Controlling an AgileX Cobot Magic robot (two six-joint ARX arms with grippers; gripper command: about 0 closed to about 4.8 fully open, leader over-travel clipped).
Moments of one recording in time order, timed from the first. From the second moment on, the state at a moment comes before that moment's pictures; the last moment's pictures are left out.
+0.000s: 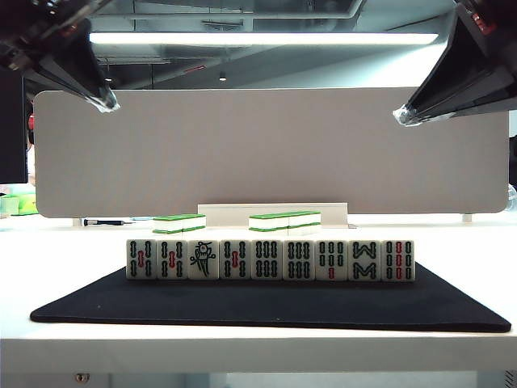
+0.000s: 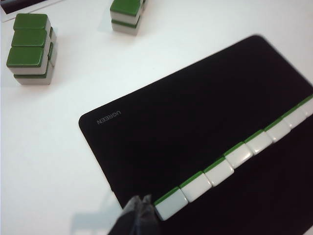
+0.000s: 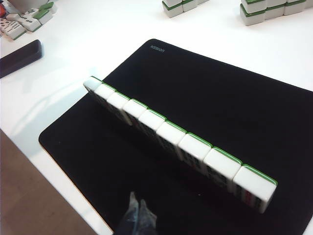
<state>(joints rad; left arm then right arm) -0.21 1.28 1.09 -0.51 0.38 0.26 0.41 0.86 0.53 -0.15 -0.36 0.10</state>
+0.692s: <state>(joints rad) -0.35 1.59 1.46 -0.79 0.26 0.51 0.41 0.87 0.53 -0.22 -0.35 0.05</state>
